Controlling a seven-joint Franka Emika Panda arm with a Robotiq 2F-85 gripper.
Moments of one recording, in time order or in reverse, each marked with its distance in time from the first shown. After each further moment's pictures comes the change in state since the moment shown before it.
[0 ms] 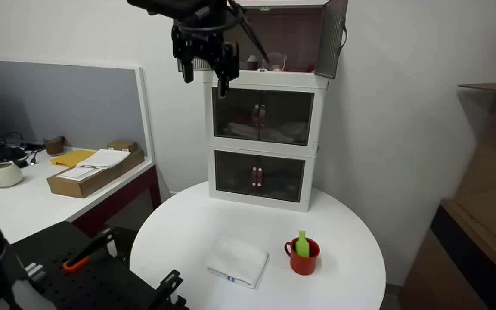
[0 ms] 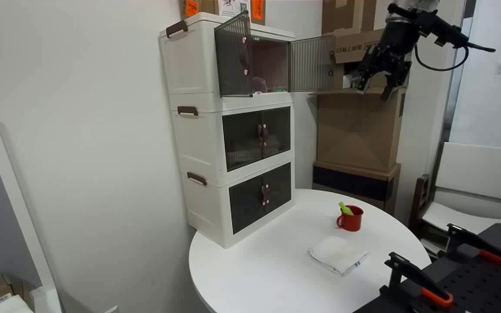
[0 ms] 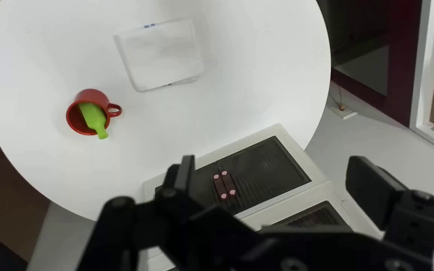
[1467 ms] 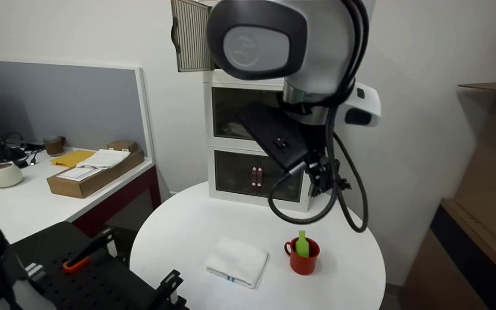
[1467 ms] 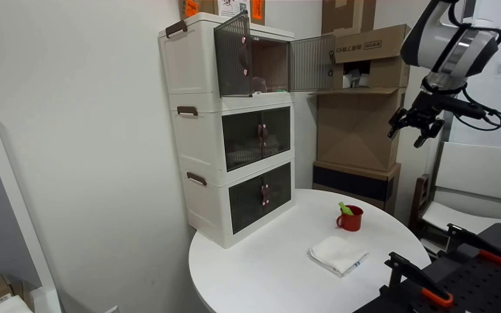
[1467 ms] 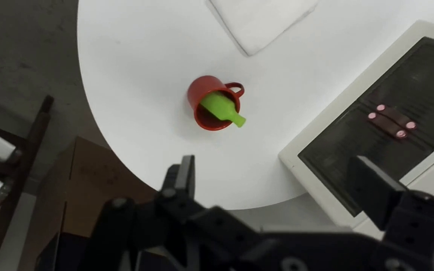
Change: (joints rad) arm 0.040 0.594 -0.424 0.105 0.493 0.444 -0.423
